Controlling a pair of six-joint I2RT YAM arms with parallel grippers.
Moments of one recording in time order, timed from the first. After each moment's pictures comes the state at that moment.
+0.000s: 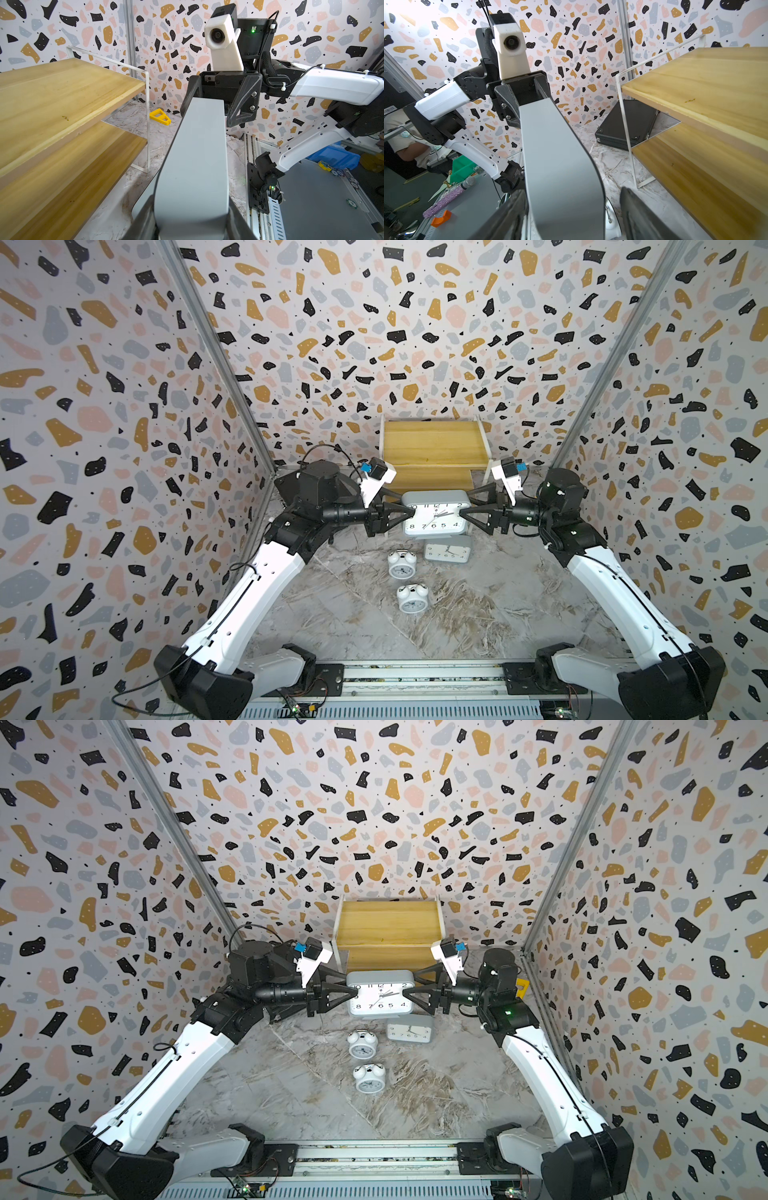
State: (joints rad) left arm -0.42 1.21 1.30 -0.38 0.89 0.05; right arm 0.27 1.17 1.11 -0.08 -1.12 0.18
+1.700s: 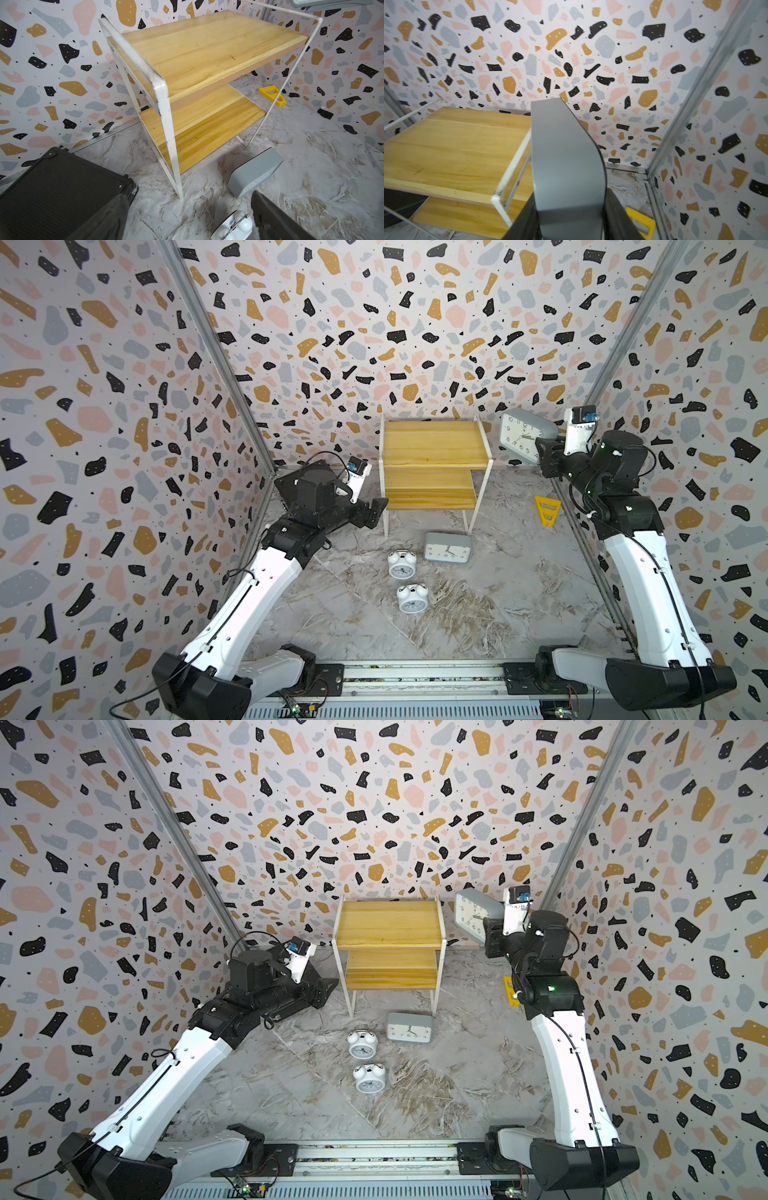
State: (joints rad) left arm -0.38 1.18 1.22 -0.45 0.23 0.09; right arm 0.04 1.24 1.55 -0.48 -0.11 -0.04
